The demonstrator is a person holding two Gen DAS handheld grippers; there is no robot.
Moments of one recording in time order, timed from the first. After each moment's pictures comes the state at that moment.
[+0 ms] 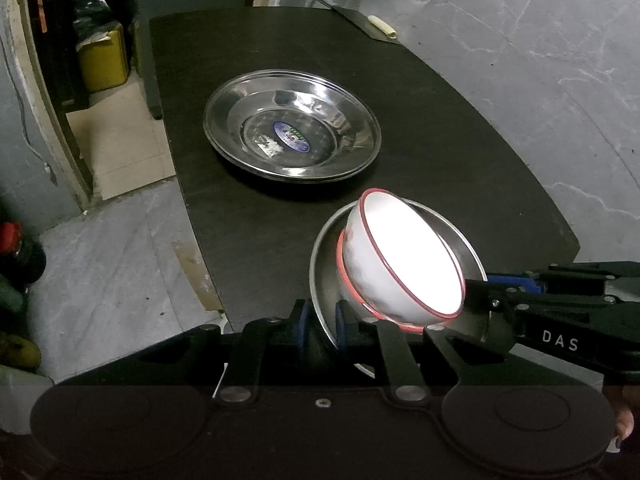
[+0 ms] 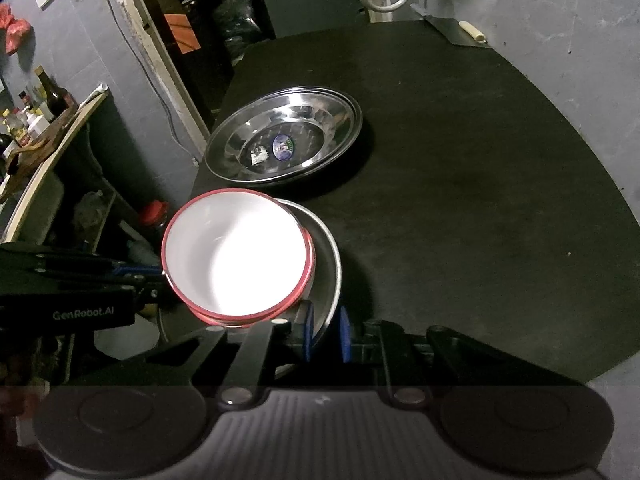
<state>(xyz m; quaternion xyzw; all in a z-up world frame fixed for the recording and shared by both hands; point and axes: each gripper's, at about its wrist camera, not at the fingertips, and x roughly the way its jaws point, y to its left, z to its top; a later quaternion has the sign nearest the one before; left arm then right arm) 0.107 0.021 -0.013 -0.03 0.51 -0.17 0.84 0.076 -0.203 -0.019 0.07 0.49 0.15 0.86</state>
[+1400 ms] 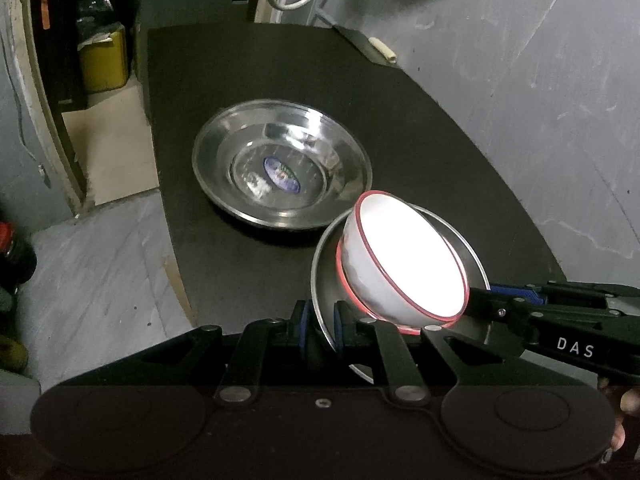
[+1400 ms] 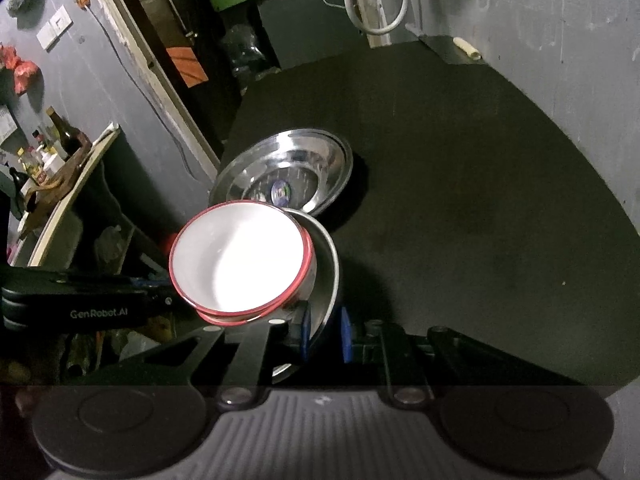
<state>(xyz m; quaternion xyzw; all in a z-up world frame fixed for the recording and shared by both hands) 0.130 0.015 0.004 -0.06 0.50 -0.17 0.85 0.092 -0.230 0.001 0.11 0.45 0.16 0.87</state>
